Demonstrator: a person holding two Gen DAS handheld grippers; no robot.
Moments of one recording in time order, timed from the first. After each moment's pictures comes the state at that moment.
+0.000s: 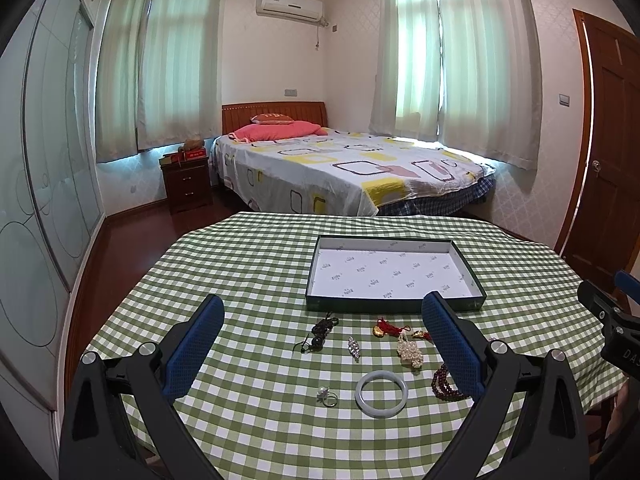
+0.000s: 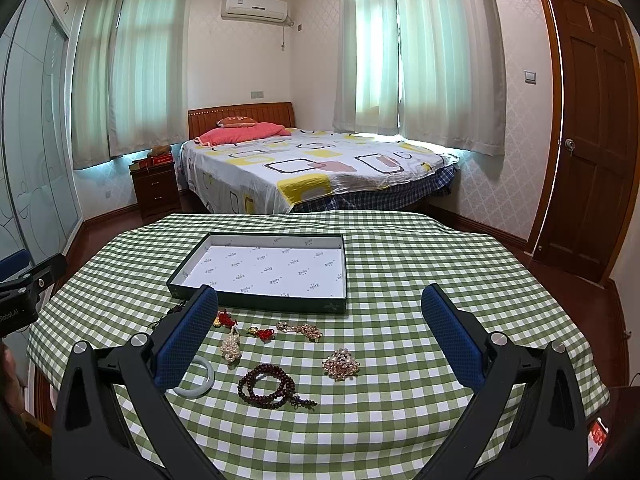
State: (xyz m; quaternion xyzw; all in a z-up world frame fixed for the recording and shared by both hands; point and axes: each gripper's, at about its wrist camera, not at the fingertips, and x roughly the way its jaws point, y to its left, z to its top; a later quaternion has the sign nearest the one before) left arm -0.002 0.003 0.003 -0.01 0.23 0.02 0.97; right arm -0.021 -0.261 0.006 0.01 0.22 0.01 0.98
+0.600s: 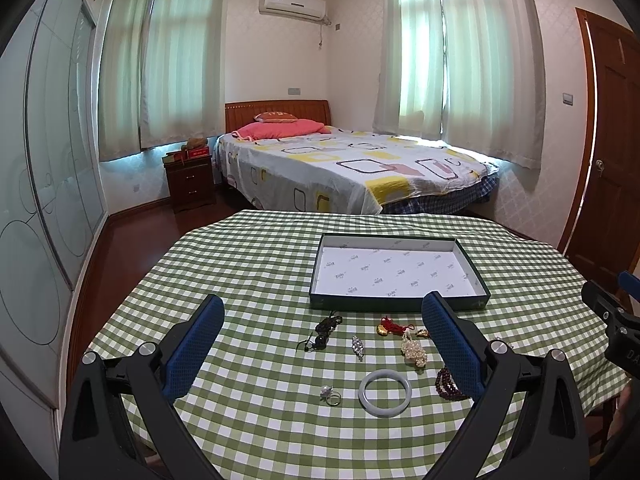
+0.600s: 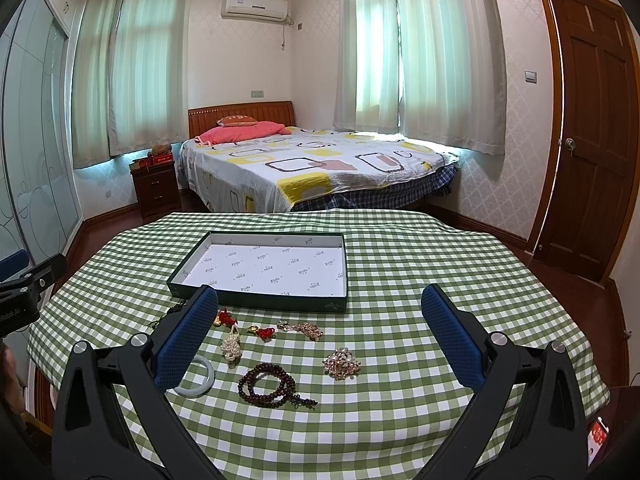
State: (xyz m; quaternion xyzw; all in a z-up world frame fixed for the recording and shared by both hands) left arm -0.001 0.006 0.002 -0.01 0.24 0.02 0.97; right arm -0.021 -0.260 0.007 0.01 0.22 0.01 0.98
